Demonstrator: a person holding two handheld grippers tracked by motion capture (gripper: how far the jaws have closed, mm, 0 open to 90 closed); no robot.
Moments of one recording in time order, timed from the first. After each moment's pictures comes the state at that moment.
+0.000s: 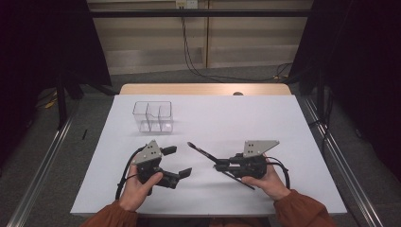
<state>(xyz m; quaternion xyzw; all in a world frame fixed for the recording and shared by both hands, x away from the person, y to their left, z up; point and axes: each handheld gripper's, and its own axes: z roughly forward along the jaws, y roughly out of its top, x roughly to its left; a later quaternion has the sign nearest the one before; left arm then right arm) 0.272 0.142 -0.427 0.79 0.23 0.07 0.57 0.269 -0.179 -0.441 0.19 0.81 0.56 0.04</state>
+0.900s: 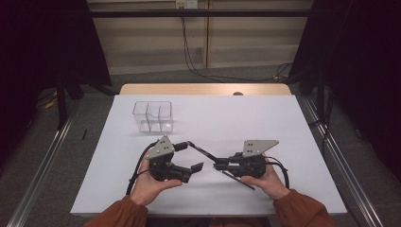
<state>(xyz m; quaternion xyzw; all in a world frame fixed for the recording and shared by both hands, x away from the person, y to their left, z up) 0.279 0.111 -0.420 0.78 0.23 0.07 0.58 0.270 -0.177 -0.440 0.18 0.81 0.56 0.05</state>
